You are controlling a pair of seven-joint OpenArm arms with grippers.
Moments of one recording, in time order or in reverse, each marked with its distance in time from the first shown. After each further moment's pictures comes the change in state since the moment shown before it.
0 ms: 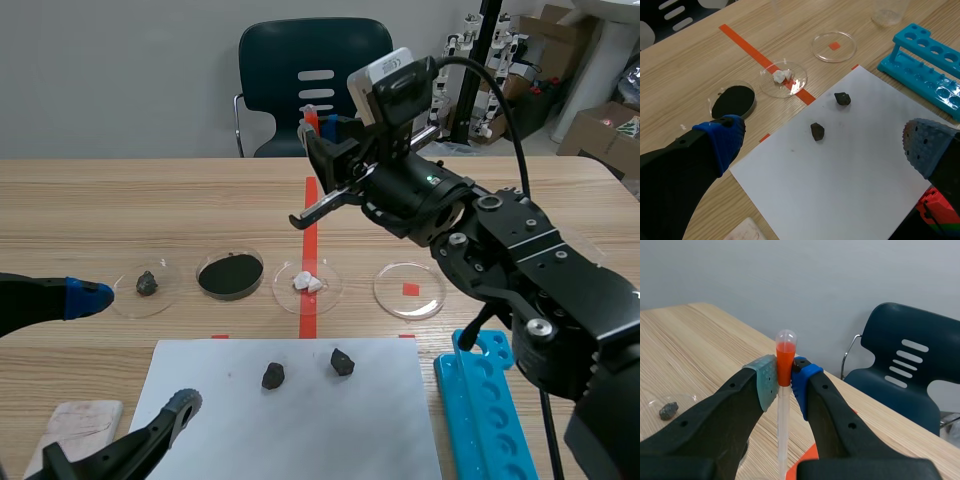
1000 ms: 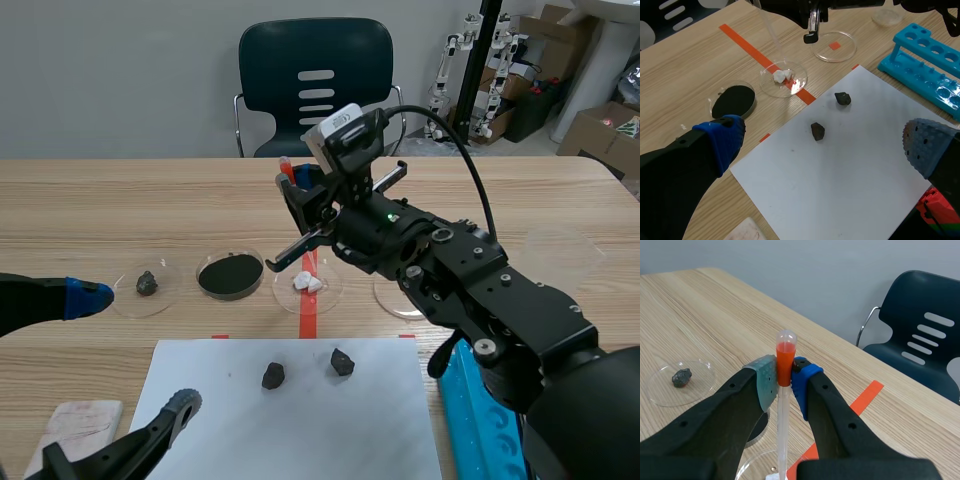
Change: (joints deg) left arm 0.0 0.0 0.0 0.0 0.0 0.0 0.0; right arm 1.2 -3.0 -3.1 -8.6 -4.8 -2.4 0.3
